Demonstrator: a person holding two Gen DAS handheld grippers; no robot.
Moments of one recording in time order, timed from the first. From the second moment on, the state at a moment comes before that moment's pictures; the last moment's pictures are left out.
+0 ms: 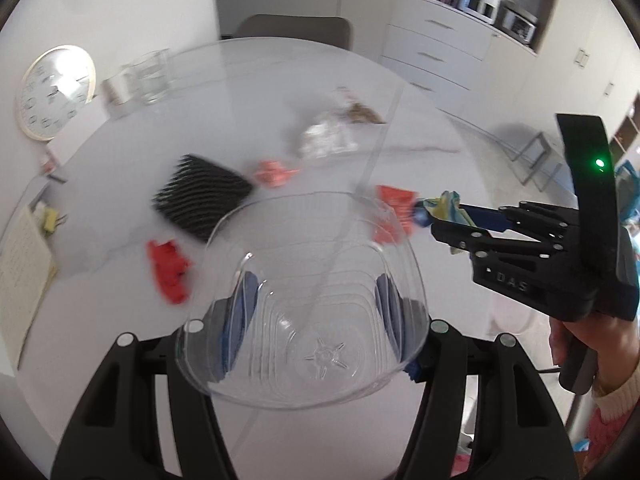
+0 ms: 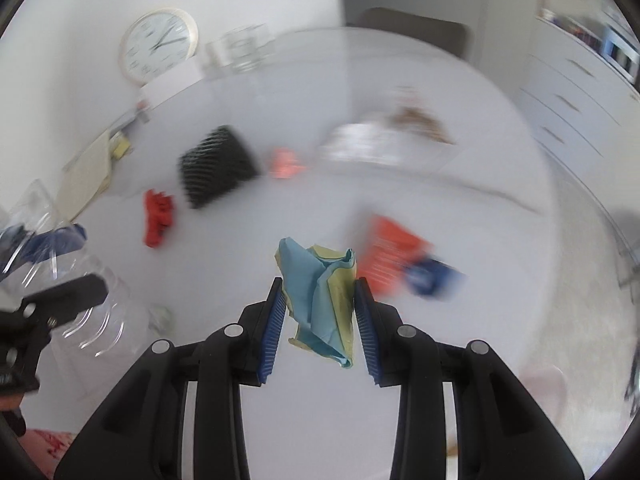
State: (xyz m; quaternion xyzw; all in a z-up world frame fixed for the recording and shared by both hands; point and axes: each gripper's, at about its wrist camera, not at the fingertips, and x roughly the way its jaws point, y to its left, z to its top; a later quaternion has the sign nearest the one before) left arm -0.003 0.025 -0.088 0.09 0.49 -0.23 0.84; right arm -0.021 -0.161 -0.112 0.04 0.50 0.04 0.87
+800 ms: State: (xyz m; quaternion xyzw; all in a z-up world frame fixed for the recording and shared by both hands) left arm -0.111 -0.414 -0.146 0.22 0.50 -0.49 0.69; right arm -0.240 -0.533 -0.132 0.16 0.48 -0.22 0.83
